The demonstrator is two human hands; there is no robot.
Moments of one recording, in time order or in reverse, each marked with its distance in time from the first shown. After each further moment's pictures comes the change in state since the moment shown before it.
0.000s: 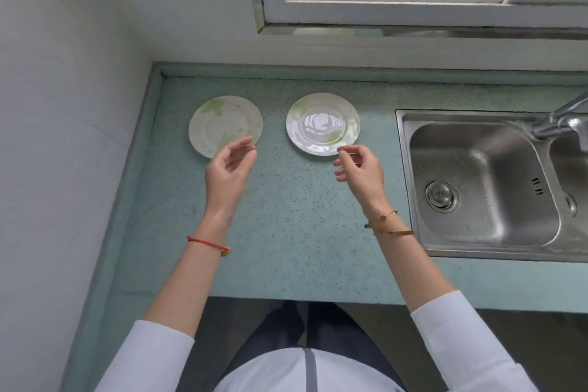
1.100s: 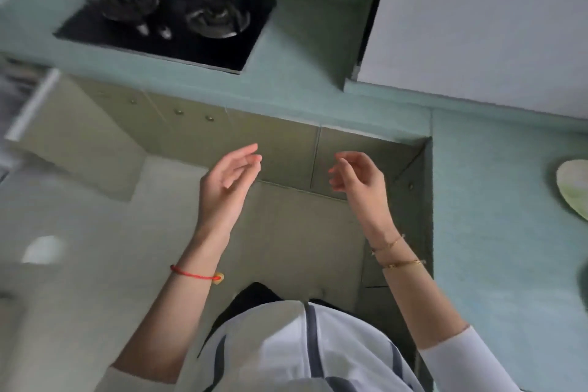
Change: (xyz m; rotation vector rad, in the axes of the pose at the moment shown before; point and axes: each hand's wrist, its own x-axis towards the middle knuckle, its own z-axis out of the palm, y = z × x) left_hand -0.614 -0.056 0.093 -0.338 1.650 -0.100; right_hand -0.367 0.075 -0.063 -0.305 -1.696 -0.394
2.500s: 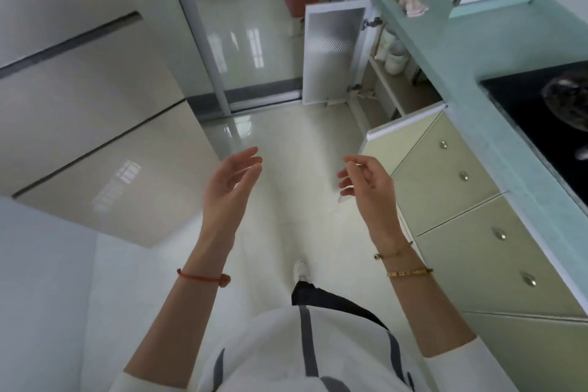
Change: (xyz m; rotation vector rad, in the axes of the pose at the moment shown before) left_hand 0.002 -0.050 -0.650 -0.130 1.094 -0.036; right_hand -0.124 -0.033 0.751 -0.127 -1.076 -0.154
